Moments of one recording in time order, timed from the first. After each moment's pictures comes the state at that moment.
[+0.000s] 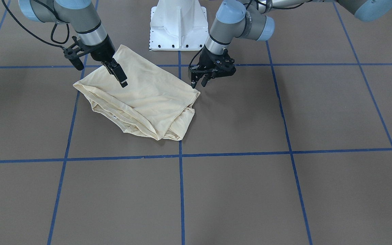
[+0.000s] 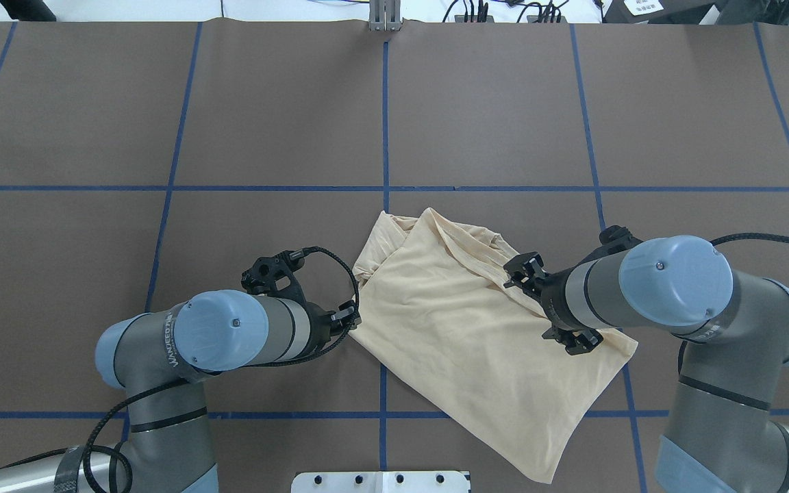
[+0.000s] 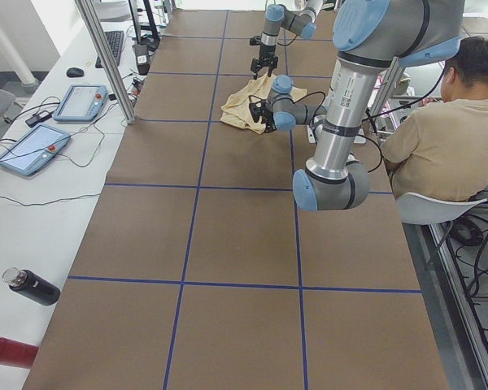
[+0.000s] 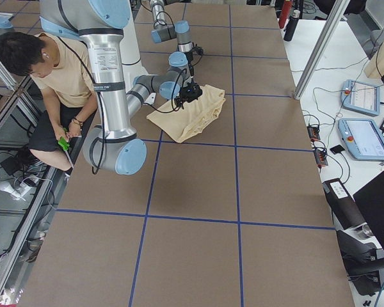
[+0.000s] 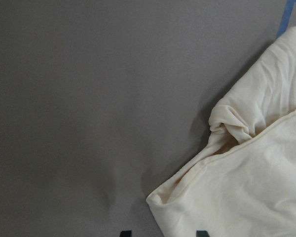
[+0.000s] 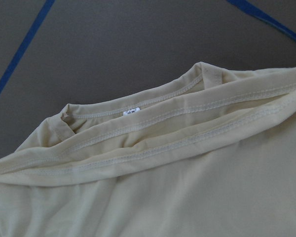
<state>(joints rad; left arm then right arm) -0.31 -2.05 -1.75 -2.00 -1.65 -1.79 0.45 -1.38 2.07 -1.34 1.78 2.21</state>
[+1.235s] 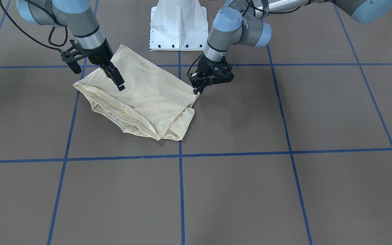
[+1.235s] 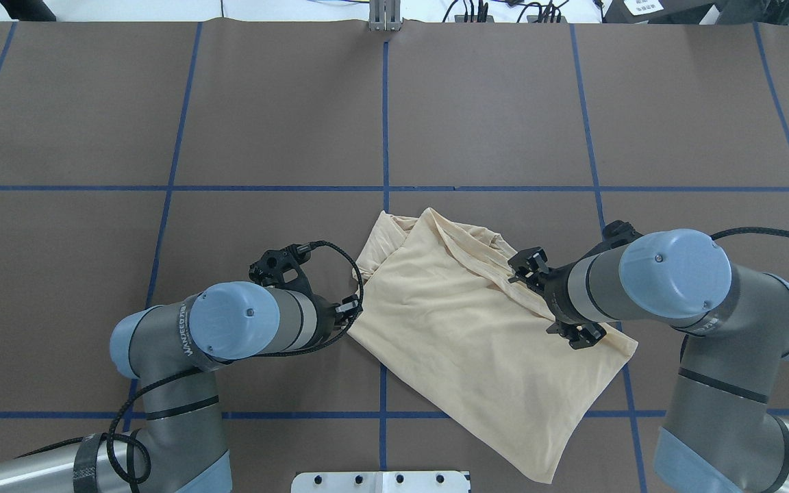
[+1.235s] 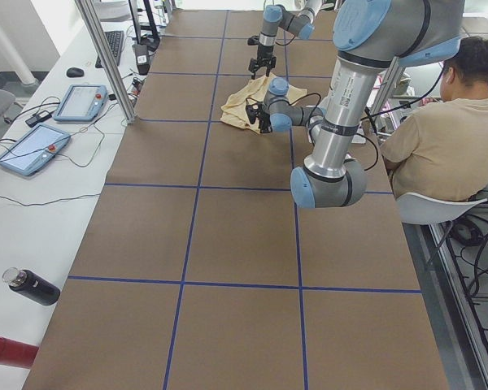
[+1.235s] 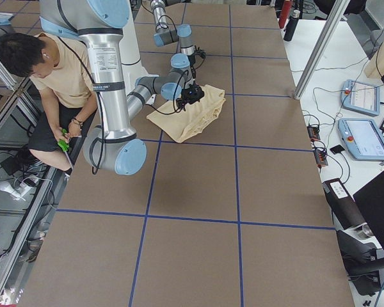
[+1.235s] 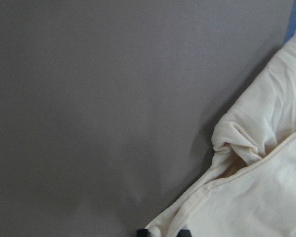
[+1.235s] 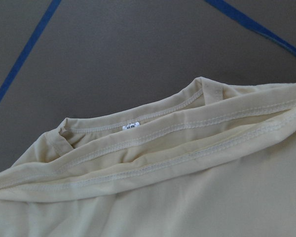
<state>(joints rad) -0.33 -2.08 -1.70 -2.02 -1.65 -1.76 0.47 -1.38 2.05 -1.34 1.78 2.21</state>
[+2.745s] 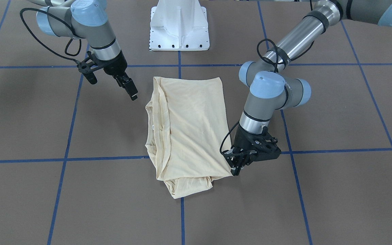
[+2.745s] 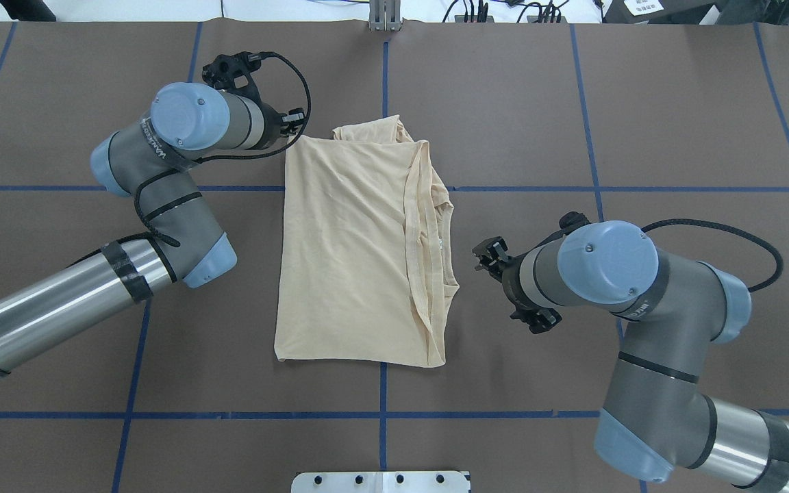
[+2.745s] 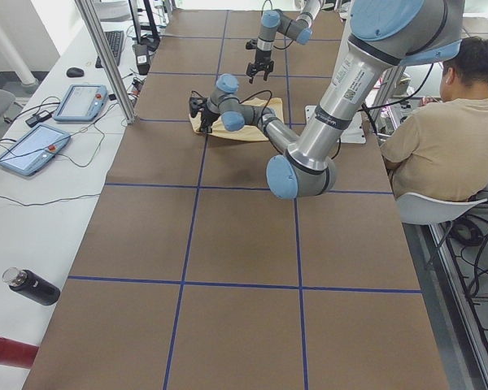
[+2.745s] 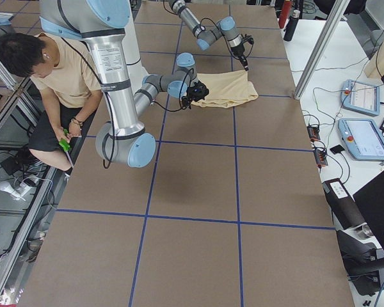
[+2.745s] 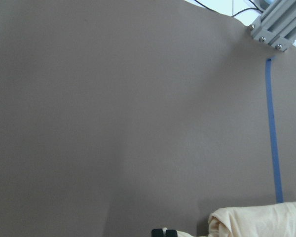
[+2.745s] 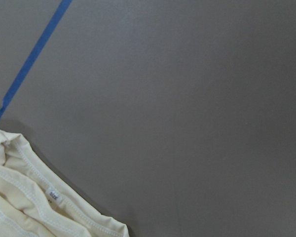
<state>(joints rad) -0.75 -2.29 -1.16 -2.36 -1.65 -1.36 0.45 -1.23 1.91 -1.34 1.73 2.21</state>
